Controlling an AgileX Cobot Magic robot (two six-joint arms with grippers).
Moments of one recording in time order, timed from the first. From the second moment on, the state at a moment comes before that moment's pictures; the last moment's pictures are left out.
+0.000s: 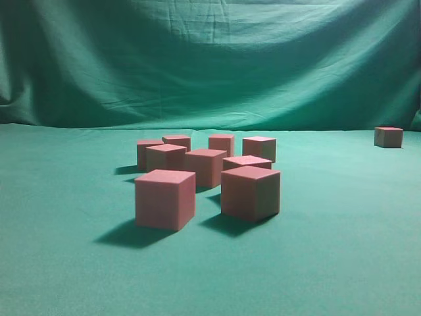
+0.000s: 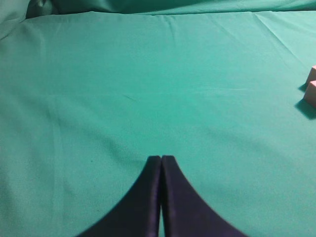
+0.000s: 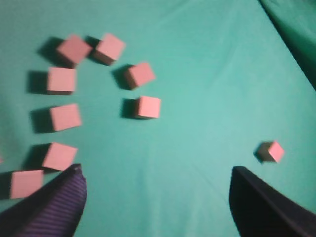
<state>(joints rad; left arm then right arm) -0.01 -0.01 0.02 0.02 0.35 0.01 0.88 1.47 -1.45 -0.49 1.19 0.11</state>
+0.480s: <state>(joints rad) -0.01 -0.01 0.02 0.02 0.35 0.01 0.21 1.54 -1.45 -0.15 1.09 0.17</state>
